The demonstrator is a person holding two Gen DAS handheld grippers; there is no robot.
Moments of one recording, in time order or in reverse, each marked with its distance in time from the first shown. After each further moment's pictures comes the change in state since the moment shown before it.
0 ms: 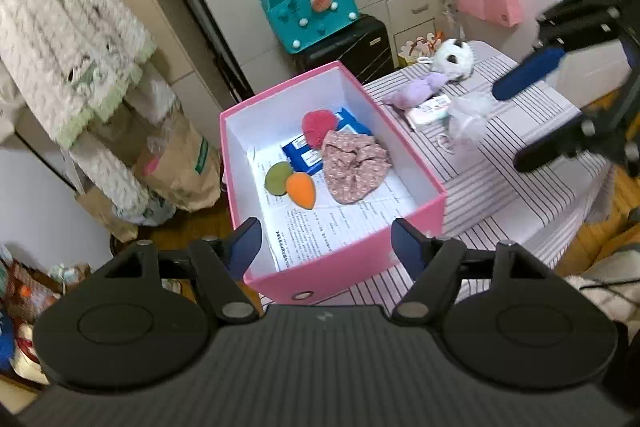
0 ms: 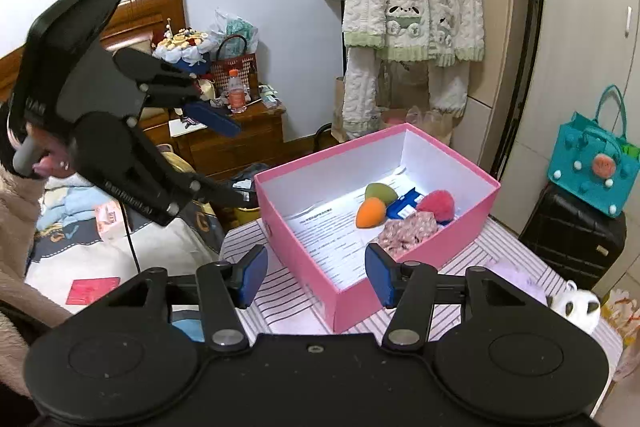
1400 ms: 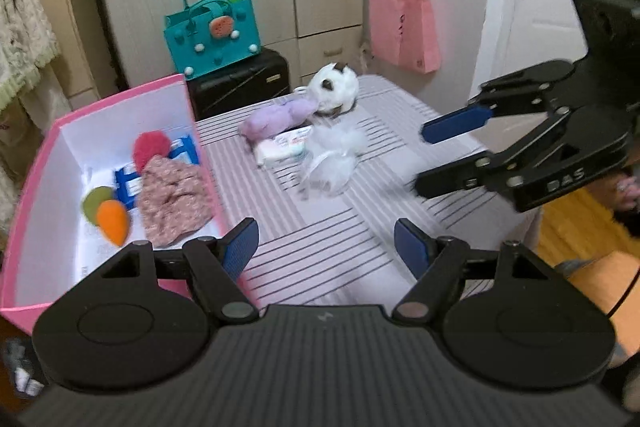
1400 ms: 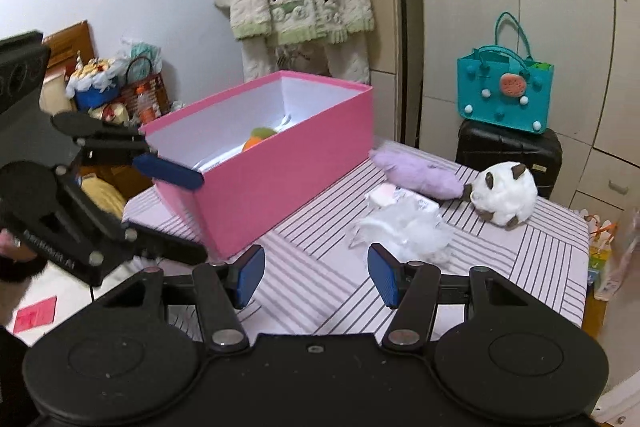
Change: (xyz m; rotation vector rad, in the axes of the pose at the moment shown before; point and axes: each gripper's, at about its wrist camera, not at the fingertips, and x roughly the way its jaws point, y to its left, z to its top) left arm 0.086 -0.115 -0.008 -0.084 -0.175 -0.281; right arm 0.004 -0.076 -0.132 0.216 -0.087 -0.196
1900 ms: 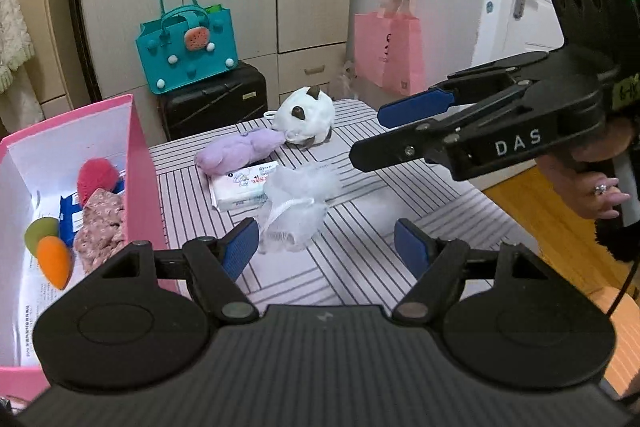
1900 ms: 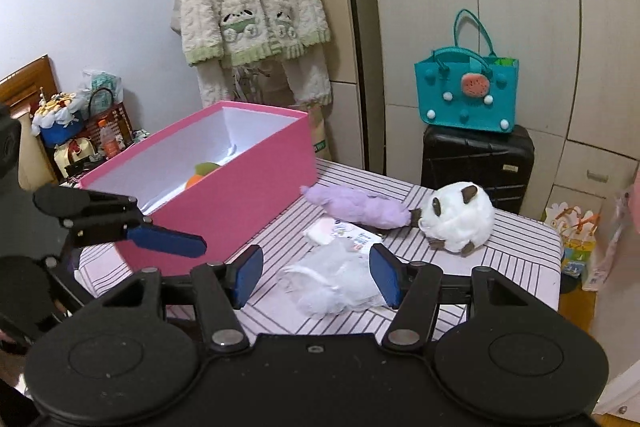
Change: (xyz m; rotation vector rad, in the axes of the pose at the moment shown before) left arm 0.059 -0.015 0.028 -0.036 -0.055 -0.059; right arm 0.019 -0.058 0.027 0.086 -0.022 -0.062
